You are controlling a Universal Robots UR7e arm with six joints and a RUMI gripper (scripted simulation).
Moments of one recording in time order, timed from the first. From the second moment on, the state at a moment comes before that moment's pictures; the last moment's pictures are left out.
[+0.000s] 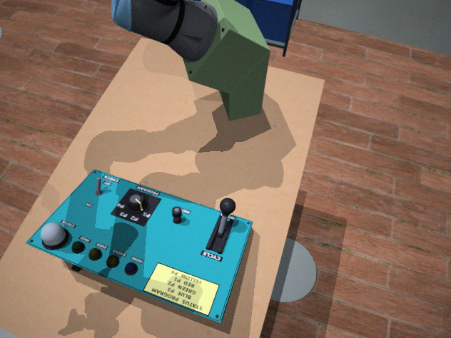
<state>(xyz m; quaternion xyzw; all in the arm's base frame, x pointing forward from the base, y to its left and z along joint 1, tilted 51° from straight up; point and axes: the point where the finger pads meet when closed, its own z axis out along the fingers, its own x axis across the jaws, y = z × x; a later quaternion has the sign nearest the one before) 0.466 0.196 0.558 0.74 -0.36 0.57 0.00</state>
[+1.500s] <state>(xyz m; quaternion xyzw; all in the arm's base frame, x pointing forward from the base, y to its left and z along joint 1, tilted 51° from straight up) 0.425 0.295 0.215 0.70 -0.43 0.57 -0.01</state>
